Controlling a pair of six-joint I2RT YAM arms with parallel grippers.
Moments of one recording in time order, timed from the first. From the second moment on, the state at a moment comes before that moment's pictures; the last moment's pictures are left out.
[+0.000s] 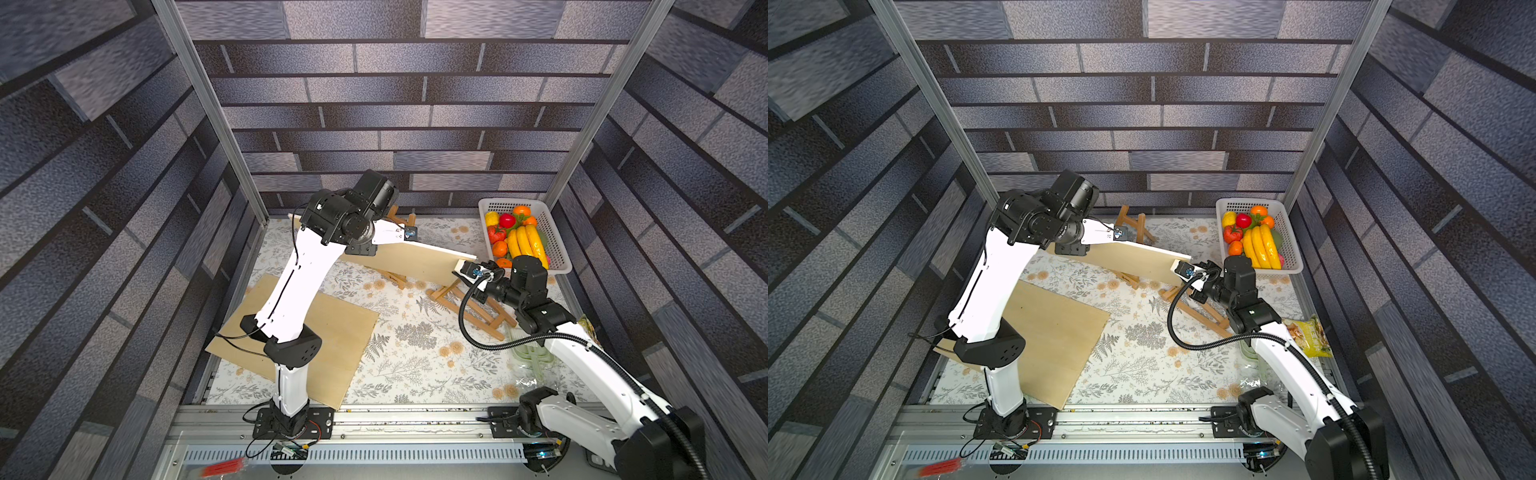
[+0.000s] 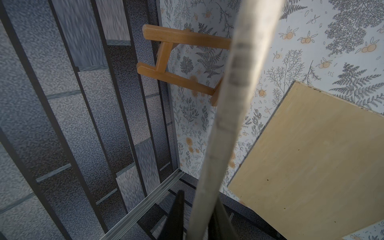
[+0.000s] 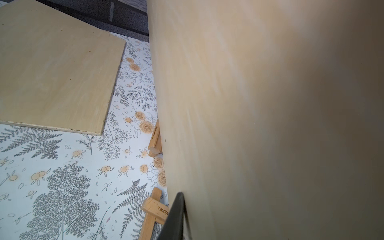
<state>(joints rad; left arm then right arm) -0.68 1.90 2.62 -1.67 -0.33 1.10 0.36 1.05 0.76 -0.05 -0.46 -0.72</state>
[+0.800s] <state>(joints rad) -0.58 2.03 2.67 -1.65 -0.33 1.18 0.42 1.18 0.78 0.03 -0.35 -0.63</state>
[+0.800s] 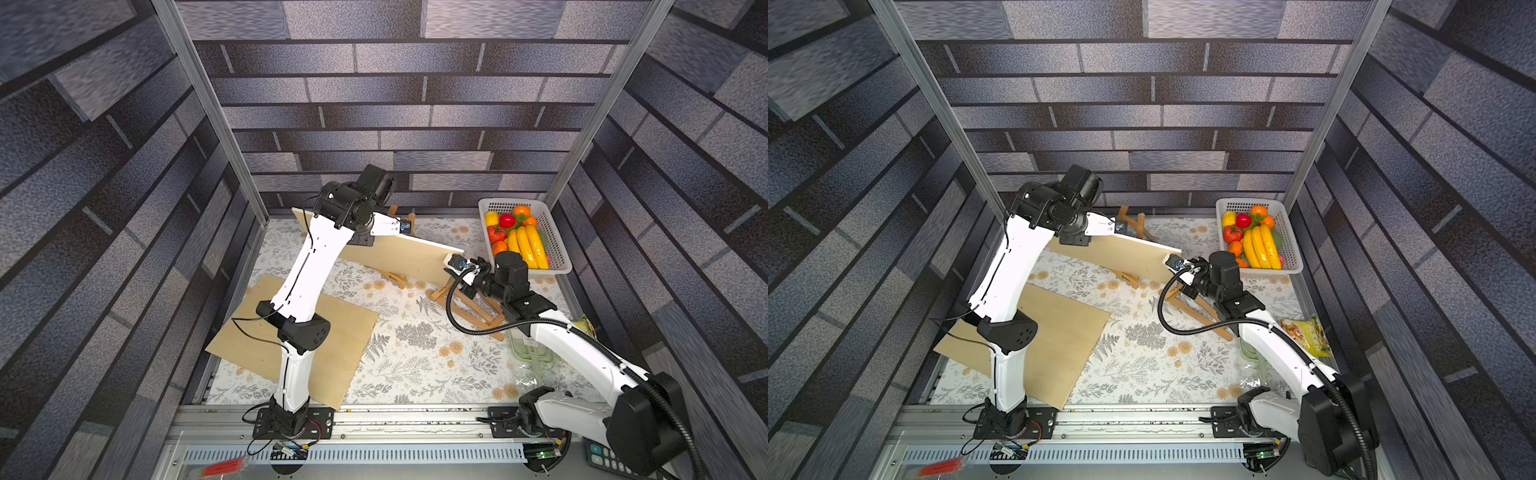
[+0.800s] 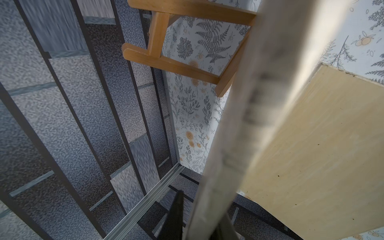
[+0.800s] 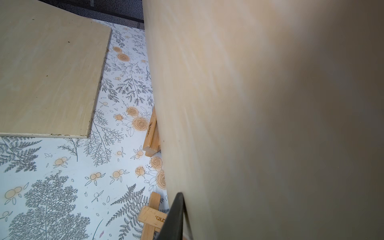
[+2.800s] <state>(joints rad) -0.56 1.98 2.59 -1.20 -0.26 0.83 0.41 1.23 0.66 0.33 -0.48 -0.28</state>
